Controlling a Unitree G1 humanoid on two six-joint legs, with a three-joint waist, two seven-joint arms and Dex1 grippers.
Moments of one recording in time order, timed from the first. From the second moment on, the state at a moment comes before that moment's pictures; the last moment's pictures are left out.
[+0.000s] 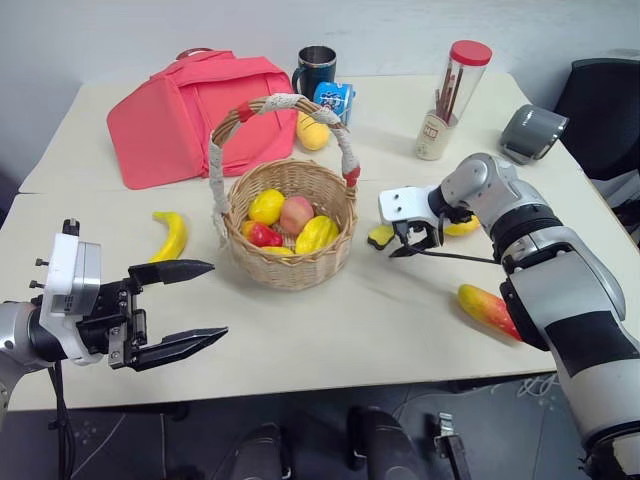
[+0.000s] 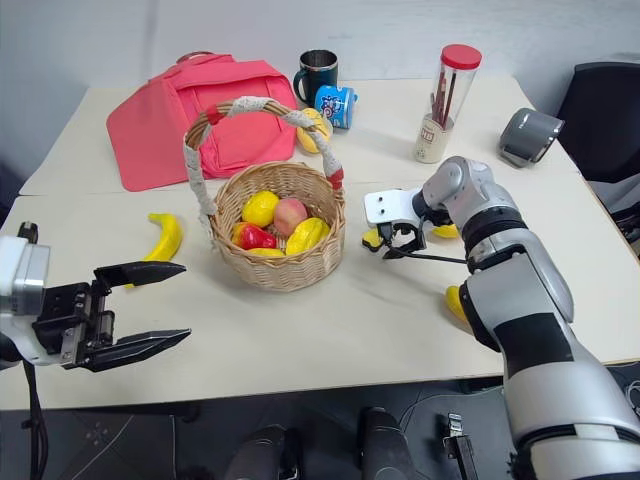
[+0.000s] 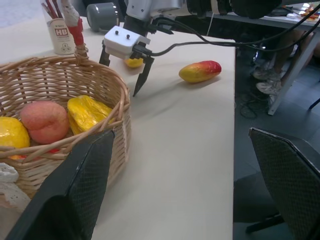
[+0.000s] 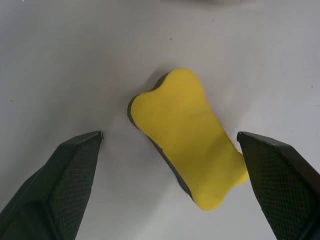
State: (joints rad) left arm 0.09 0.88 0.62 -0.60 -0.92 0.64 -1.05; right arm -1.38 -0.45 0.46 1.34 -0.40 -0.37 1.23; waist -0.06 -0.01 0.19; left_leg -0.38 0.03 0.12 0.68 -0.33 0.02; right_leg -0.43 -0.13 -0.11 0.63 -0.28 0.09
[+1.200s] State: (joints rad) left arm -0.04 0.76 0.33 -0.46 -0.80 0.47 -1.01; right arm -0.96 -1.05 0.07 1.29 -0.13 -0.01 1.04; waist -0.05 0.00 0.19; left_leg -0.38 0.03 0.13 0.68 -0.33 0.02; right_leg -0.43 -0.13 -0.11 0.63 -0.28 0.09
